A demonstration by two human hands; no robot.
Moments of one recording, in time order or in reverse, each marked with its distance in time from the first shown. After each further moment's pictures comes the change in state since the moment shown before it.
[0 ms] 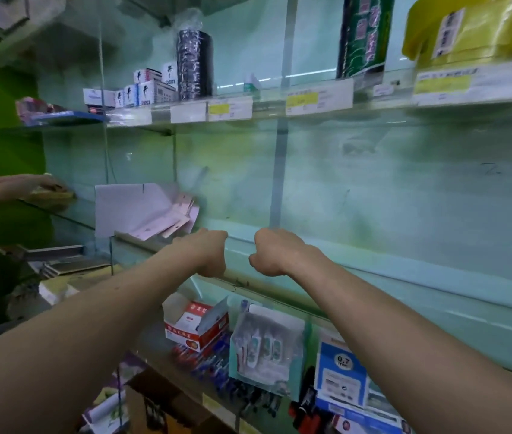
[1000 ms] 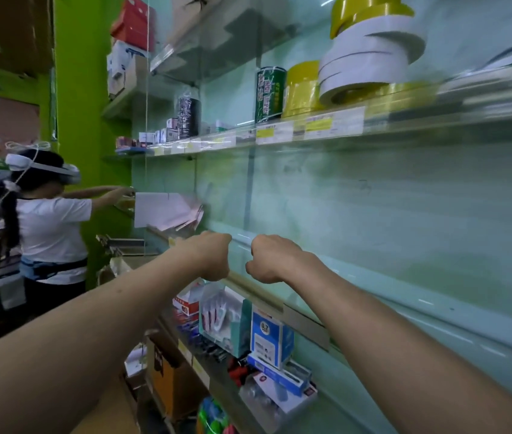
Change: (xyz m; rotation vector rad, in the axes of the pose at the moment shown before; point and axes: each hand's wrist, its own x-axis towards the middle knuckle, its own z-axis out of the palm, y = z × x) left_hand -0.176 0.246 -0.052 0.084 0.076 -0.259; right_hand -0.194 0.177 -0.061 0.080 0.021 -0.321
